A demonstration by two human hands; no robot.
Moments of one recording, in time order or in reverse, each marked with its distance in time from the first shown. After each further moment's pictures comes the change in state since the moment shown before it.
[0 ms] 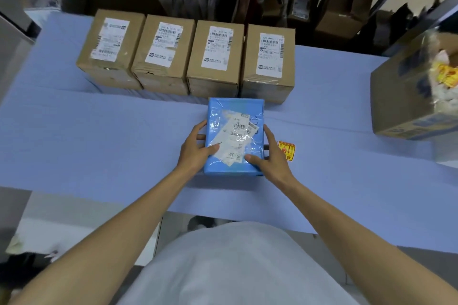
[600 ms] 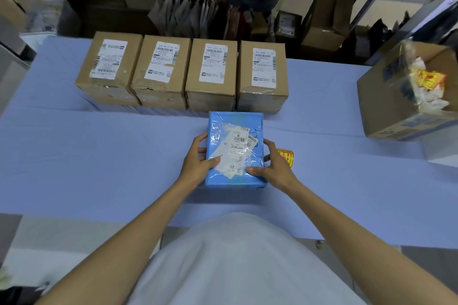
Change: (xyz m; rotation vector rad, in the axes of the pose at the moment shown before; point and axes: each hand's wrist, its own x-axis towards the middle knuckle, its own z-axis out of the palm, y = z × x) left_hand 0.002 -0.011 -0.005 -0.035 -0.090 0.057; right_hand -0.001 -0.004 -0.003 -0.136 -0.030 0.072
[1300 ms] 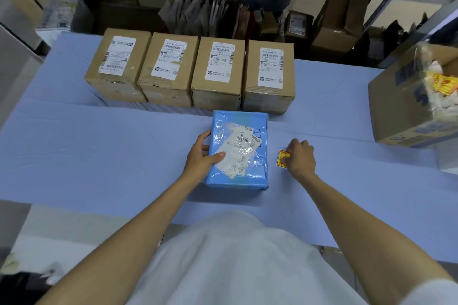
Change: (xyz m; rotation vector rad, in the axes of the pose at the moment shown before) left_hand 0.009 -0.001 0.005 0.001 0.054 -0.010; right_hand 0.058 0.040 -0.039 -0.601 0.279 0.134
